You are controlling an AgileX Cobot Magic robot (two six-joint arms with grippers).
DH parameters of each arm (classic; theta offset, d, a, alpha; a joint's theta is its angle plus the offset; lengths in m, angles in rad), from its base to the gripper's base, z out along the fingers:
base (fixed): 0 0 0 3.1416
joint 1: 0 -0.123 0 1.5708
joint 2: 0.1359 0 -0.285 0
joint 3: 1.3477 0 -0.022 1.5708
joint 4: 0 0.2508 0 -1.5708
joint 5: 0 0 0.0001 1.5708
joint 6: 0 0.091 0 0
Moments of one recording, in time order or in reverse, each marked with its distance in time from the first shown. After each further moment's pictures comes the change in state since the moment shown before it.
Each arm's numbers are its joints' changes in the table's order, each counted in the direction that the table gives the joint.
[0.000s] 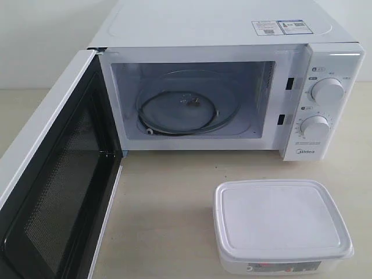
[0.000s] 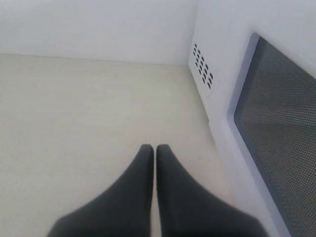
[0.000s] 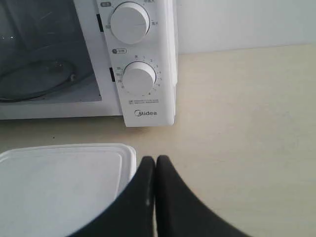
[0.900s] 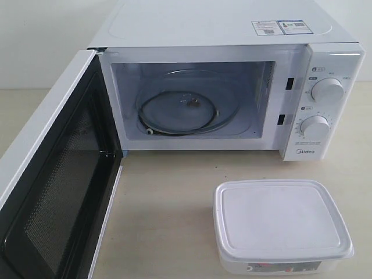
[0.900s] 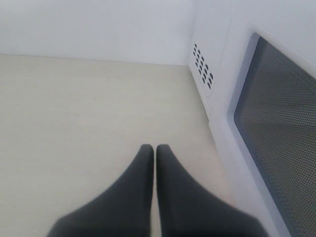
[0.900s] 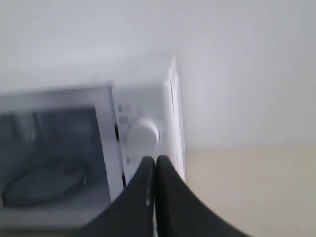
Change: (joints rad) left arm 0.000 0.000 0.000 0.000 0.000 0.000; right arm 0.000 0.000 0.000 0.000 -0.368 0.002
